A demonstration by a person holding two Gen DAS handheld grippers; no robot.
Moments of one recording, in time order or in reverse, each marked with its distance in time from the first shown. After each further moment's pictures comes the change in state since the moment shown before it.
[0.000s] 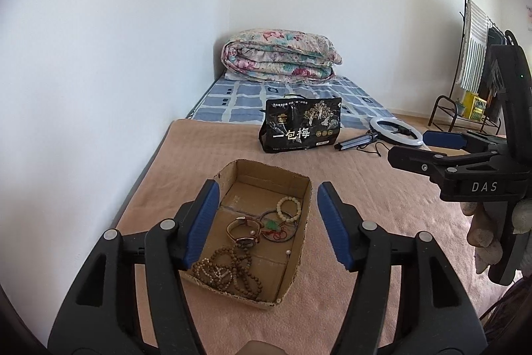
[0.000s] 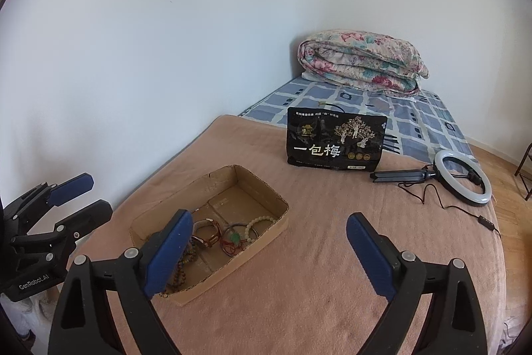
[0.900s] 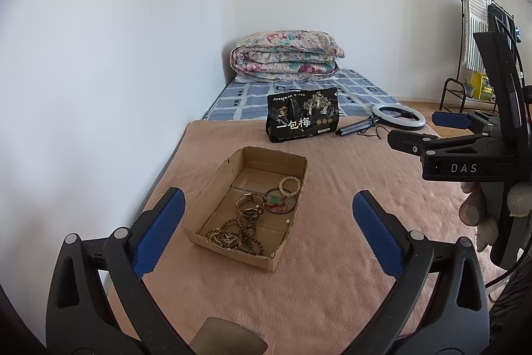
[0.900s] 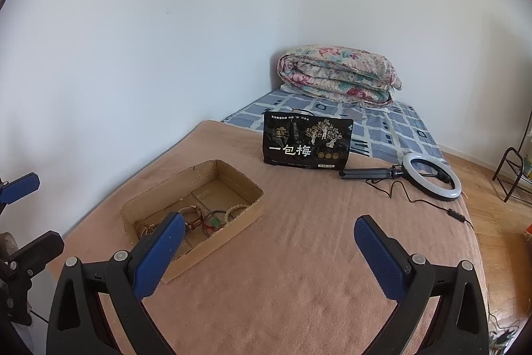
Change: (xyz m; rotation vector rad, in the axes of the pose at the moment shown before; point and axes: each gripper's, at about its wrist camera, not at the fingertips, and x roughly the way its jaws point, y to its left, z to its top) left arm -0.063 -0.042 -0.029 0.083 -0.004 0.094; right arm -0.046 -0.005 -0.038 -0.006 -0.052 -0.090
